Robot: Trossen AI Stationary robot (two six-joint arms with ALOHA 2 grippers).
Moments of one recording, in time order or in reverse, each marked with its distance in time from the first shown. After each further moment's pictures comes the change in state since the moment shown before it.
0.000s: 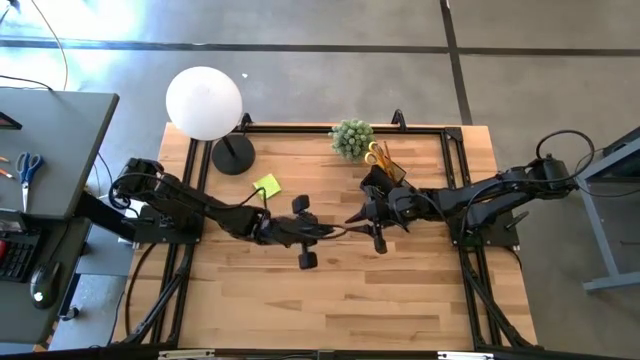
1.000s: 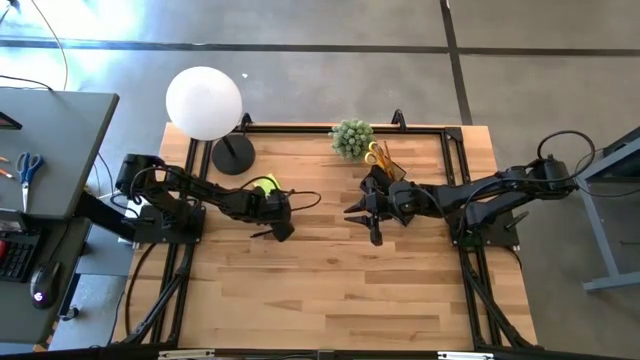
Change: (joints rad) left arm 0.265 -0.003 -0.283 -0.455 0.118 -0.557; right arm -0.046 0.000 0.000 0.024 0.049 -0.003
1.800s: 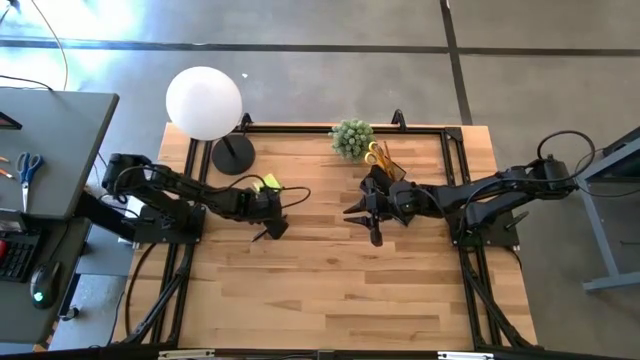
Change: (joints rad) left arm 0.001 -0.113 -0.089 0.017 0.018 -0.129; right arm 0.000 0.000 0.000 0.015 -0.007 0.005
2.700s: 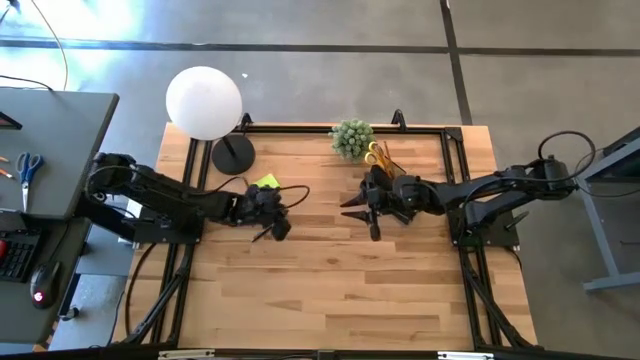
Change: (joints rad) left arm -0.110 -0.144 -0.004 0.156 -0.180 0.077; right arm -0.039 0.002 0.000 0.108 -0.053 -0.075
